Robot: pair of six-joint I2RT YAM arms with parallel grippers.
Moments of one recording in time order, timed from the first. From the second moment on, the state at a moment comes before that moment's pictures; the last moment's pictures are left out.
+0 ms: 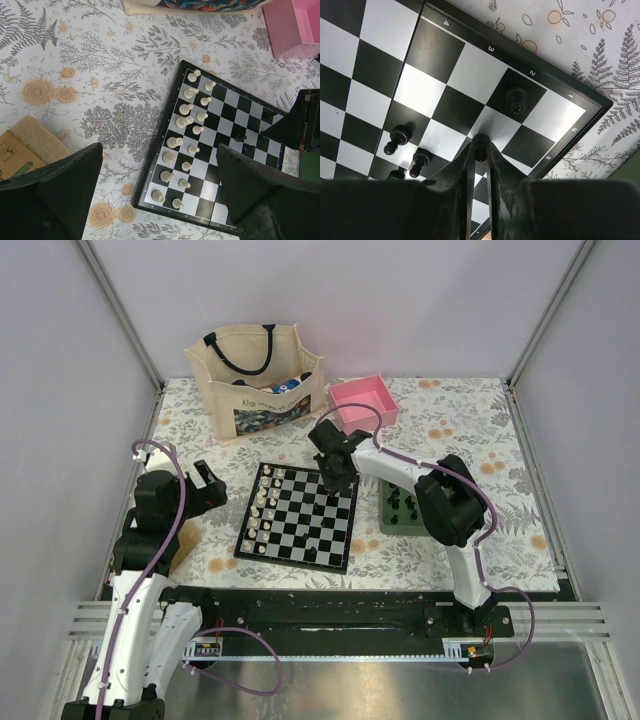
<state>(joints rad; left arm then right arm) -0.06 0.63 0.78 -0.66 -0.04 -0.39 0.75 2.08 1.61 -0.68 0.07 0.41</state>
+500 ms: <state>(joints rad) -0.06 0.63 0.78 -0.66 -0.04 -0.39 0.75 2.09 1.65 -0.70 0.12 0.40</state>
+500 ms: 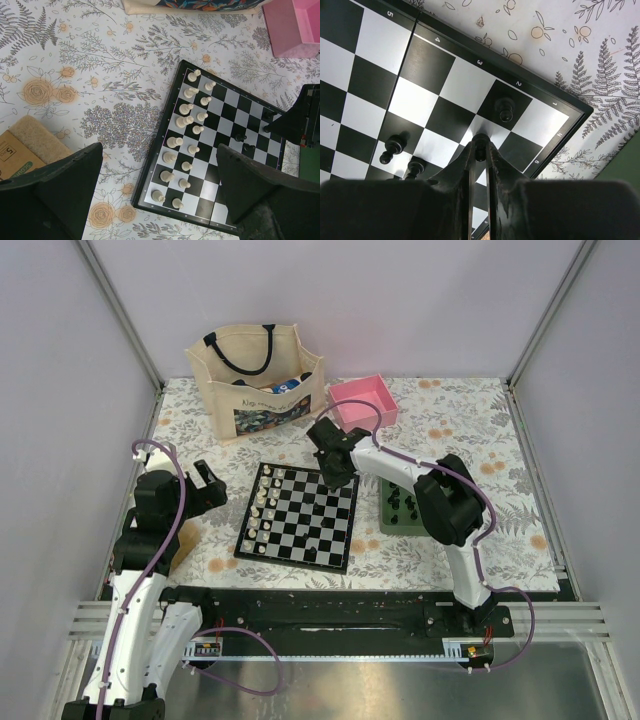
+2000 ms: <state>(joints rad) -0.05 0.64 0.78 -0.66 -0.03 -0.39 0.83 2.01 1.58 -0.67 0.01 0.42</state>
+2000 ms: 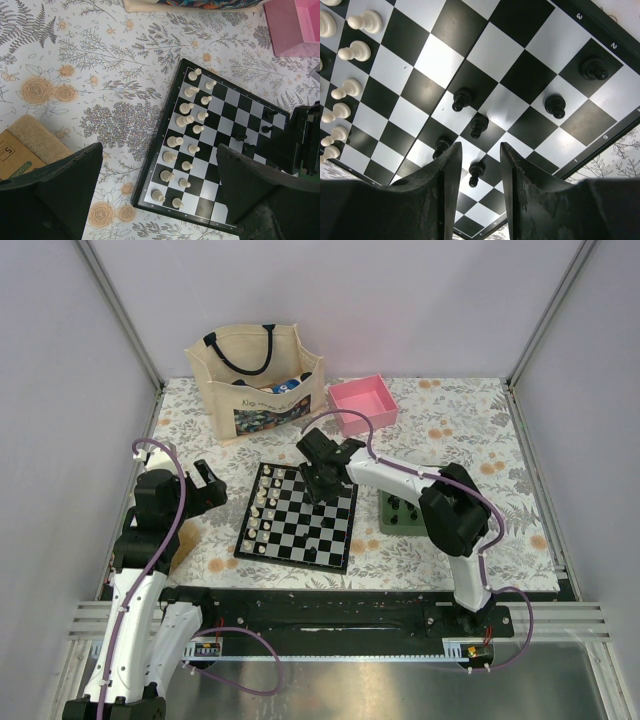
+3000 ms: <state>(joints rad) -0.05 0.64 0.78 -0.66 -0.02 -0.39 0.83 2.10 1.65 -0.69 0.02 0.42</state>
